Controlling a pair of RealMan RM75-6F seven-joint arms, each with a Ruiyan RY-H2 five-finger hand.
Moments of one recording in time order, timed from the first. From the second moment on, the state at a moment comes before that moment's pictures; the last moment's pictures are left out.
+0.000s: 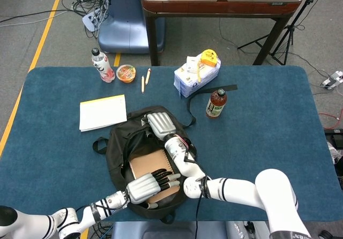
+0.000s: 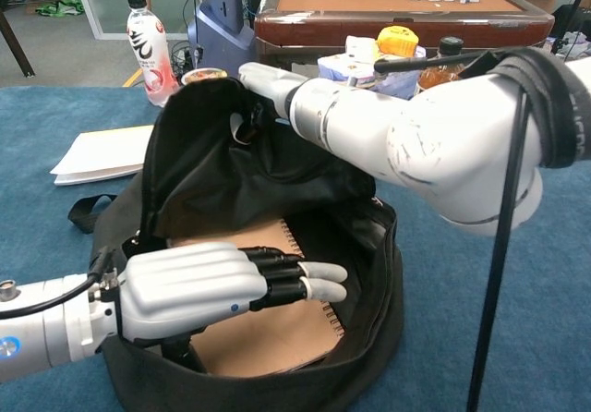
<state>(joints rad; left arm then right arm) -0.75 -1.68 0.12 -1.40 1.76 0.99 0.03 1.18 -1.89 0.40 -1.22 -0.65 0.85 -0.36</state>
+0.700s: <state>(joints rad) -0.72 -1.67 0.08 -1.36 1.65 0.98 0.14 1.18 -1.91 0.41 -1.21 -0.65 0.84 -0.36</state>
